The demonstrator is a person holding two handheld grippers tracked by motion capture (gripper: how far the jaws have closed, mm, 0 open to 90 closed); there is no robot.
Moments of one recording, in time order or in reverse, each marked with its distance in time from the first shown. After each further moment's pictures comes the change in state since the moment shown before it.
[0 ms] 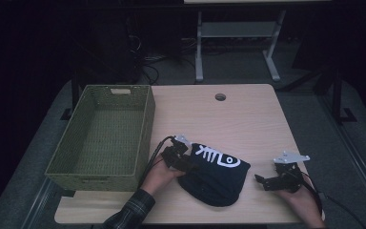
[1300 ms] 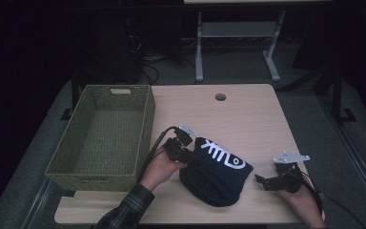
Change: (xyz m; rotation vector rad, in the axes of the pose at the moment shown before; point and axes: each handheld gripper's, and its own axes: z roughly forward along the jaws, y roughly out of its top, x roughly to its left) left arm -0.027 0.042 -0.040 0.038 -0.033 0.011; right arm 0.000 0.000 0.000 0.001 -0.001 -0.002
